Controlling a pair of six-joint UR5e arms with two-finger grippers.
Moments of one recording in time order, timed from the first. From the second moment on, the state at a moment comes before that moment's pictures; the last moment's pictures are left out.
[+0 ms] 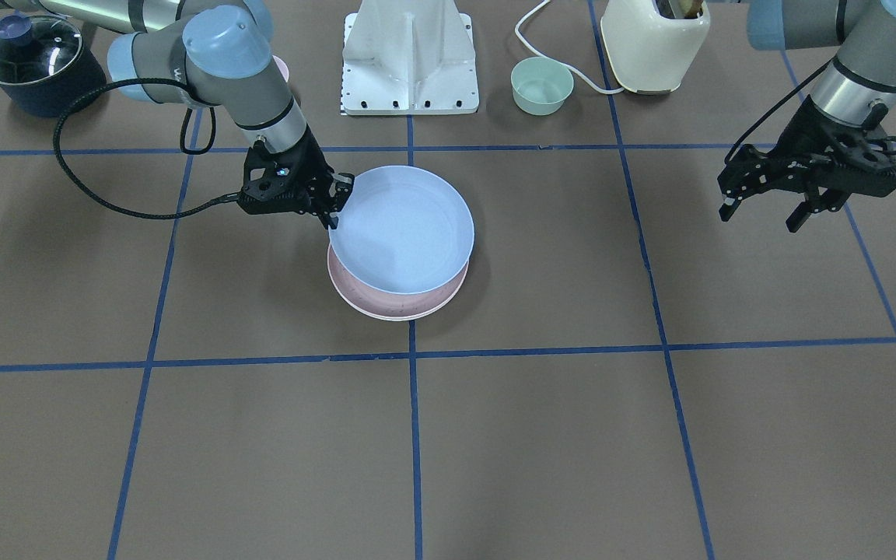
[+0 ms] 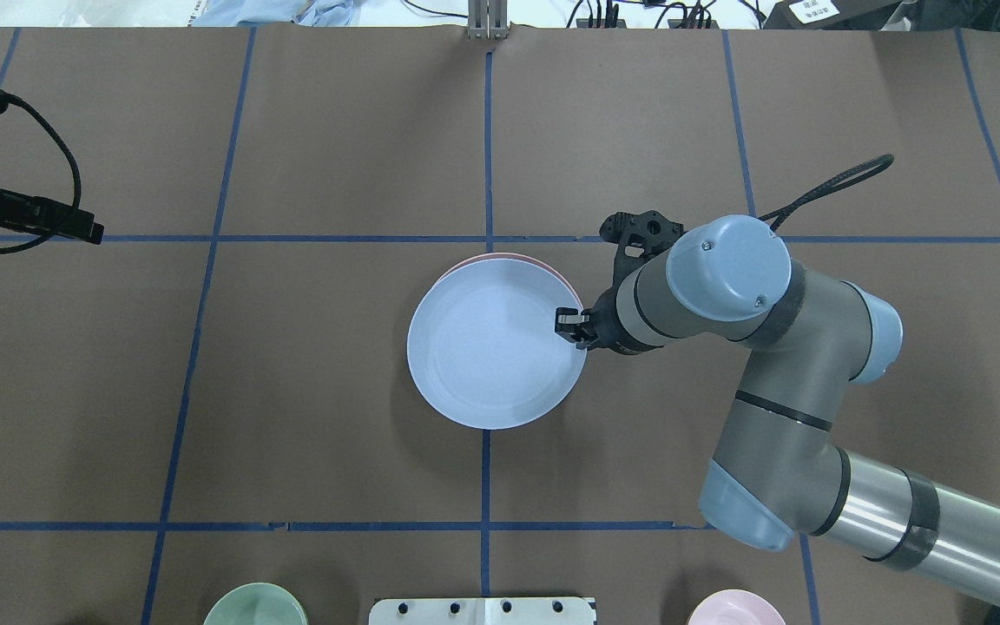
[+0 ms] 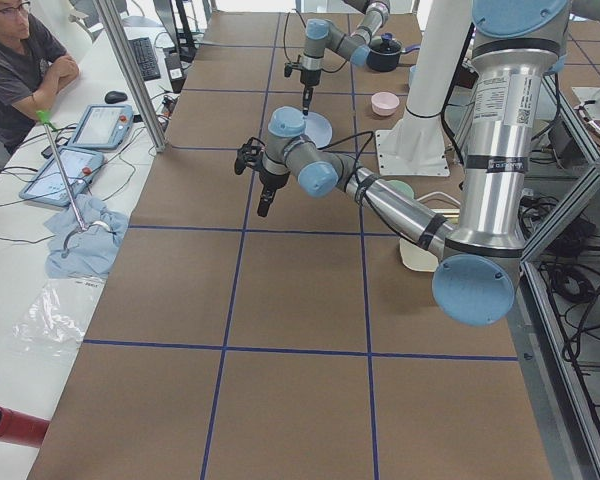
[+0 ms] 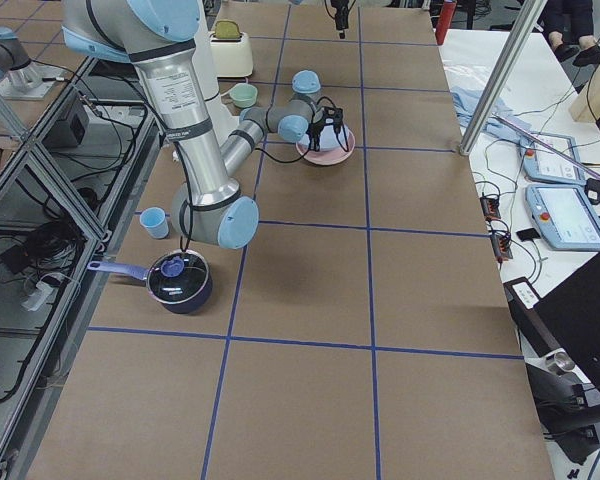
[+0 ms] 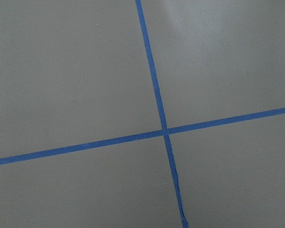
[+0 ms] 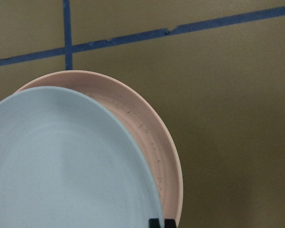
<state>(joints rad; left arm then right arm) -1.01 -1.63 -2.02 -1.86 -2.09 -0.72 0.52 -1.12 1.82 -1.32 1.86 1.36</state>
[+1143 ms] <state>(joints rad) -1.10 -1.57 -1.99 -1.86 -2.11 -0.52 0.66 -1.12 1.86 -1.43 1.91 1.26</state>
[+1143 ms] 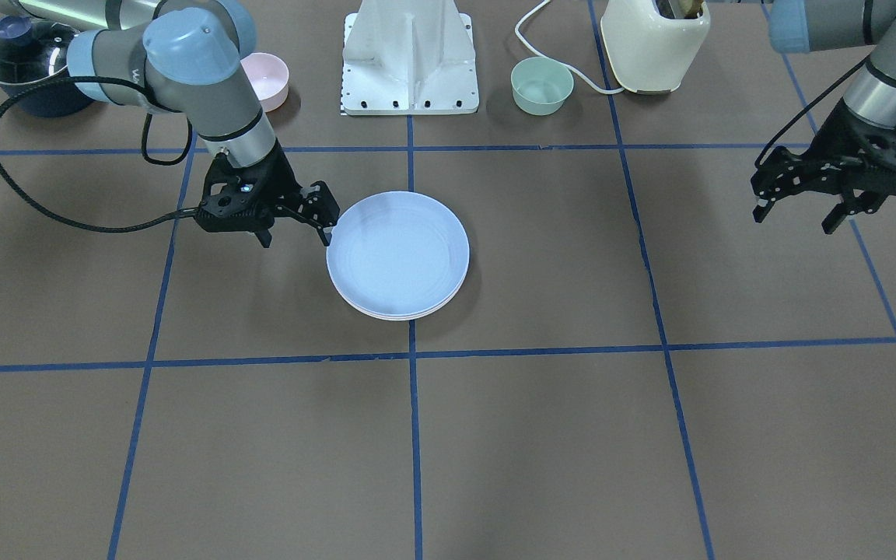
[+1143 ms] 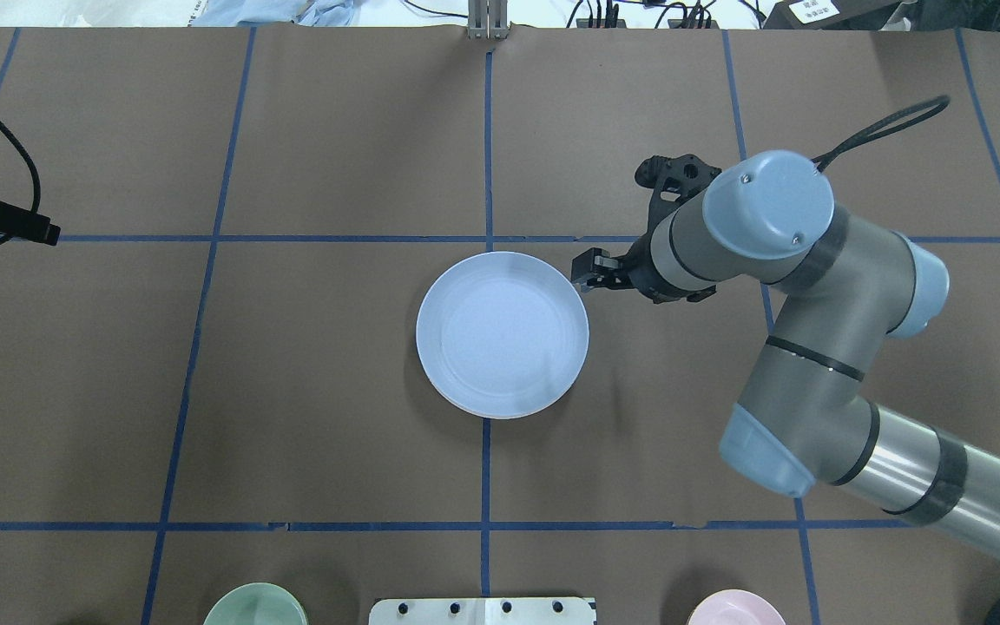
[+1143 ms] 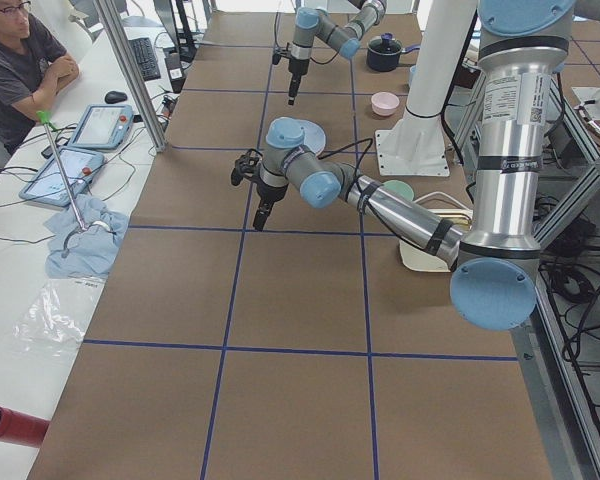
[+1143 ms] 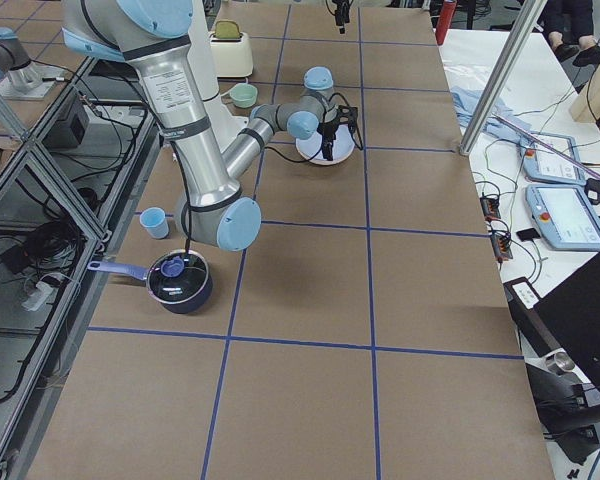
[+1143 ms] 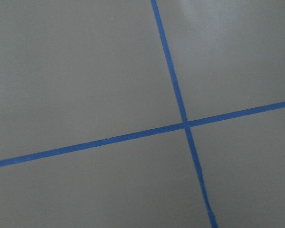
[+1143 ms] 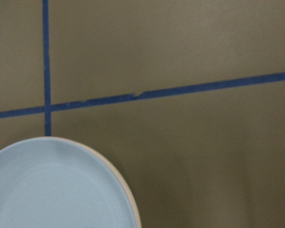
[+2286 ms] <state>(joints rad) -1.48 -1.55 -1.64 -1.88 -2.24 0.04 1.32 -1.56 1.95 -1.72 2.30 0.15</state>
